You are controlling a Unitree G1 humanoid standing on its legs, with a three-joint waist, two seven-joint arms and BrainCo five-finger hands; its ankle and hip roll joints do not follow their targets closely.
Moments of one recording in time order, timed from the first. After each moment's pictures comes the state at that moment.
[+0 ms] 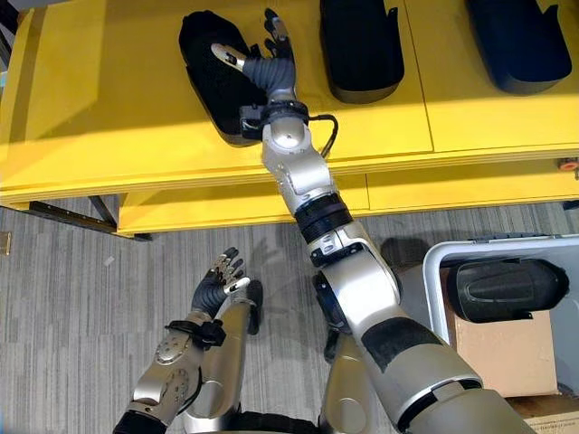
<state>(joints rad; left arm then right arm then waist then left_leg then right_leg) 0.05 0.09 -0.21 0.11 -0.38 -0.05 -0.04 -1.25 0.01 0.13 0.77 0.26 0.04 -0.36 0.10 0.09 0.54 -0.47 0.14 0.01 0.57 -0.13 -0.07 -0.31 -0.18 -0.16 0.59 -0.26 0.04</state>
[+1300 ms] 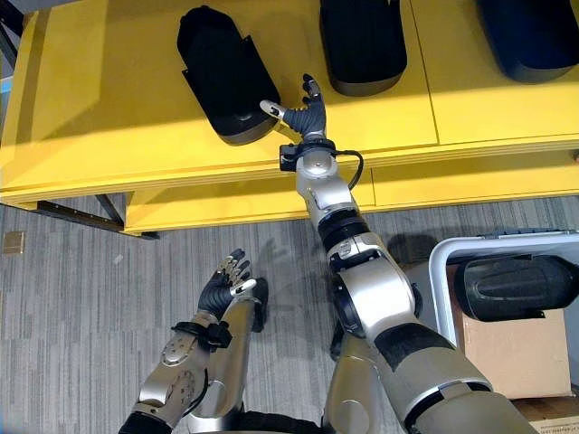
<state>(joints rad) 0.06 0.07 -0.23 0.11 -0.38 -0.05 -0.04 -1.22 -0.07 0.10 0.97 0.23 -0.01 -0.32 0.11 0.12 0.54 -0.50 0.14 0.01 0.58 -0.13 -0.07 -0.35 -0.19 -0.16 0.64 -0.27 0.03</state>
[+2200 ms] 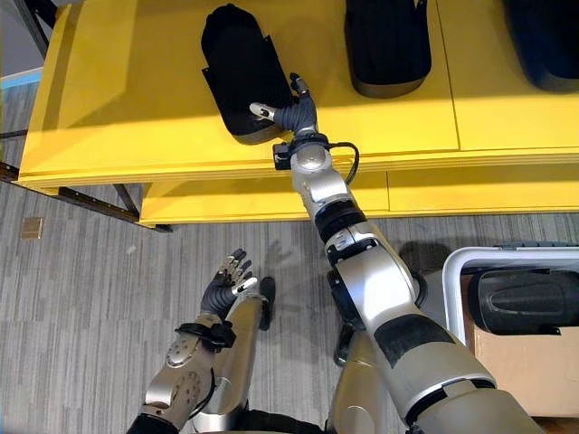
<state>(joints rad) 0.07 0.01 -0.21 0.11 -0.38 -0.05 -0.04 -1.30 -0.08 0.17 1.08 0.25 -0.01 -0.27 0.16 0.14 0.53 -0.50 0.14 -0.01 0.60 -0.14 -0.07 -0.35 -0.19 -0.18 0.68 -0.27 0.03</state>
